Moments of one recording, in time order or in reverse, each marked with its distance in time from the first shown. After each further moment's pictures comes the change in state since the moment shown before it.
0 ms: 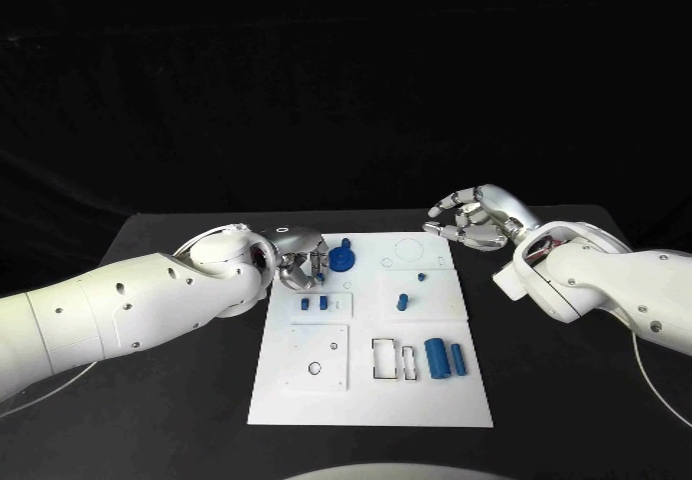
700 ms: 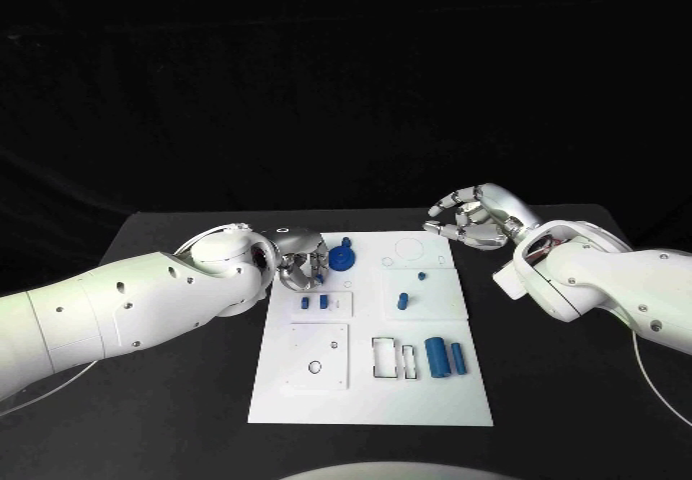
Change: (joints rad) left arm 0.000 0.001 0.000 0.001 0.000 0.024 -0.010; left_hand 0.000 0.000 0.000 0.000 0.000 -0.001 0.001 0.000 0.001 0.004 -0.004 -0.001 -0.001 0.000 0.000 0.000 -0.002 0.000 0.000 0.000 0.000 0.000; right arm 0.000 0.000 0.000 0.000 -0.002 -0.001 0.000; right_hand 0.000 0.000 0.000 0.000 0.000 0.000 0.000 0.000 -0.001 0.000 0.000 0.000 0.000 0.000 0.000 0.000 0.000 0.000 -0.007 0.000 0.000 0.000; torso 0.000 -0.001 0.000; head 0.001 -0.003
